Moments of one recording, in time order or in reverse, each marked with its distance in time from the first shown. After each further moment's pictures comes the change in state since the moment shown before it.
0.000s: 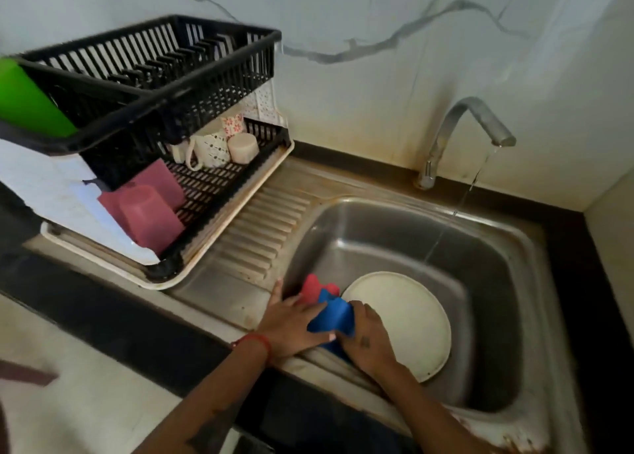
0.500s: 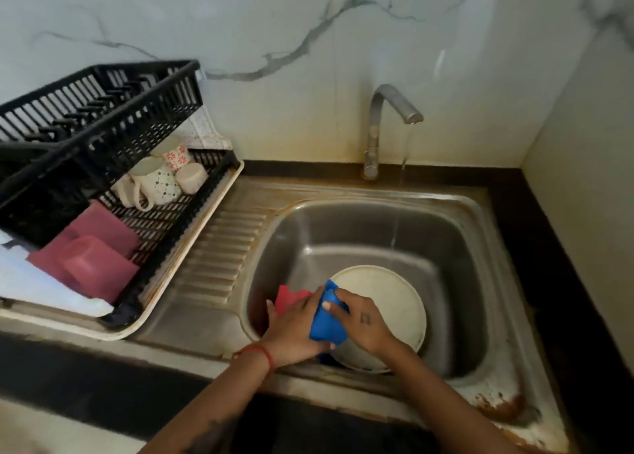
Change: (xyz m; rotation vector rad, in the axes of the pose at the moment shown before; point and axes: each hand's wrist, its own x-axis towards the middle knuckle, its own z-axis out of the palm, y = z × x) left_hand 0.019 0.050 -0.008 -0.221 0.070 0.082; right_hand -0.015 0.001 -0.058 0.373 0.075 -0.125
